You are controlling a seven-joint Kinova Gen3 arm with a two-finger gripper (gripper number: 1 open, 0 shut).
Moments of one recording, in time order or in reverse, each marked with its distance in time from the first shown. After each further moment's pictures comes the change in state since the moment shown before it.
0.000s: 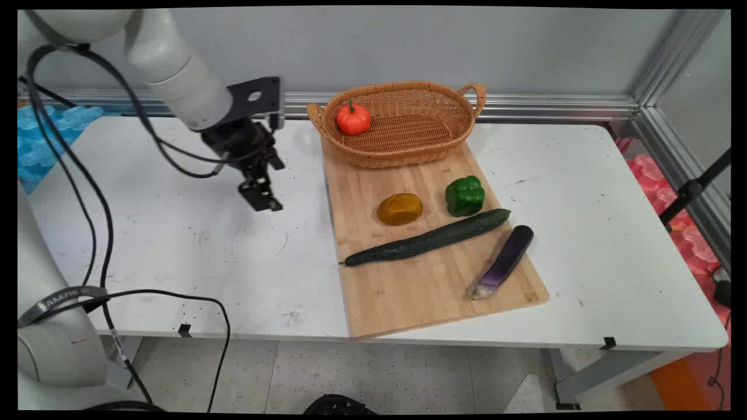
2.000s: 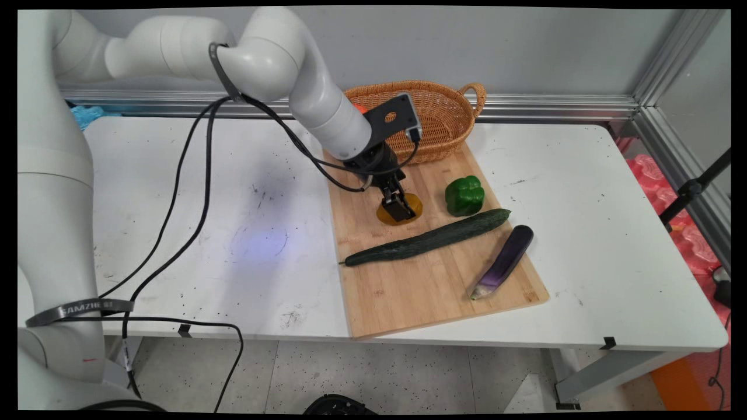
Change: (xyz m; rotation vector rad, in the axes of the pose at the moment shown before) arm 0.149 0.010 0.110 -0.005 0.252 -0.090
